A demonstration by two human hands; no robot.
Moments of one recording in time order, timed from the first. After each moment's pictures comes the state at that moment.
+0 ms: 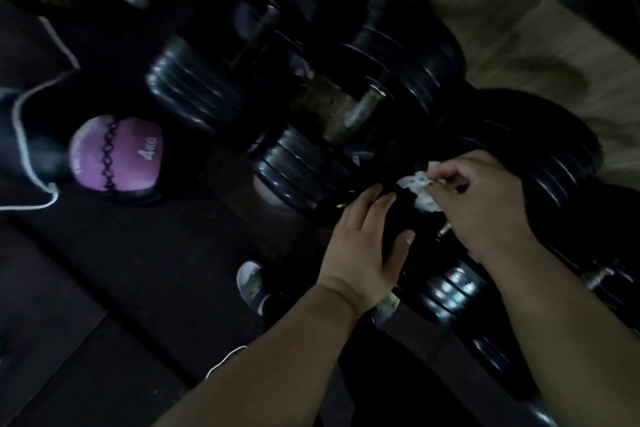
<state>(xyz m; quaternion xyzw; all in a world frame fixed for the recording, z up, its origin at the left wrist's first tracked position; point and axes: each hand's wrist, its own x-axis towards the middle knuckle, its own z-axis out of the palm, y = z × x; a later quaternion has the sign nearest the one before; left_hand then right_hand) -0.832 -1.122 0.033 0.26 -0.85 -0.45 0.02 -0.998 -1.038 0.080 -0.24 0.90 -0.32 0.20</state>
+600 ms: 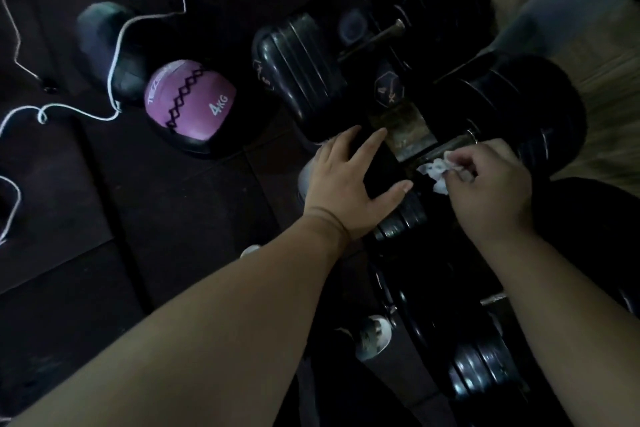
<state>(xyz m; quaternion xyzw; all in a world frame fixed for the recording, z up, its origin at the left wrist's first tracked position) -0.836 -1.231 0.012 0.44 -0.83 -0.30 0.15 -1.018 -1.140 0.043 -0.45 0.84 -0.27 0.12</state>
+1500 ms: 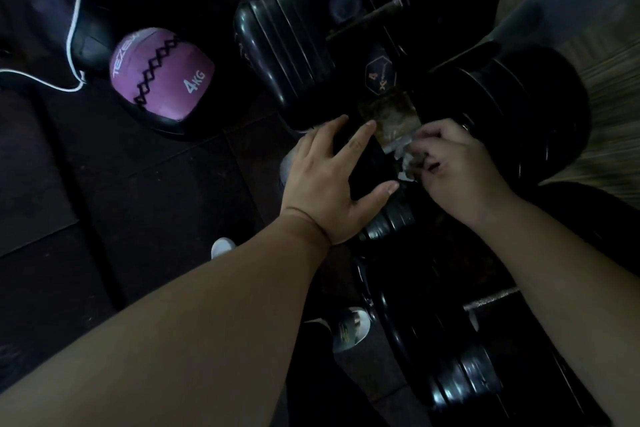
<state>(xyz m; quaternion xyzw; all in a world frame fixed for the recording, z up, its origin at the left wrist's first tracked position) -0.833 -1.231 0.001 0.42 -0.84 -0.27 0.19 -1.047 -1.169 0.013 -0.59 0.74 -0.20 0.25</state>
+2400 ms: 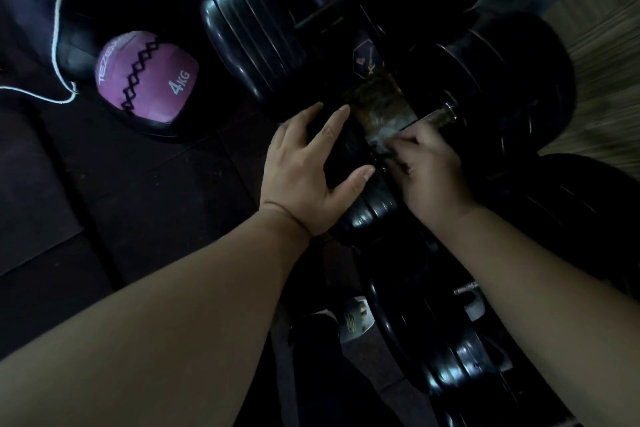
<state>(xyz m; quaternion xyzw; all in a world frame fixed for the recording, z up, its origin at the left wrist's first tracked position) -0.834 -1.230 0.003 0.42 -0.84 -0.28 0.18 -1.023 -1.151 -0.006 -0.56 0.76 -0.25 0.20</state>
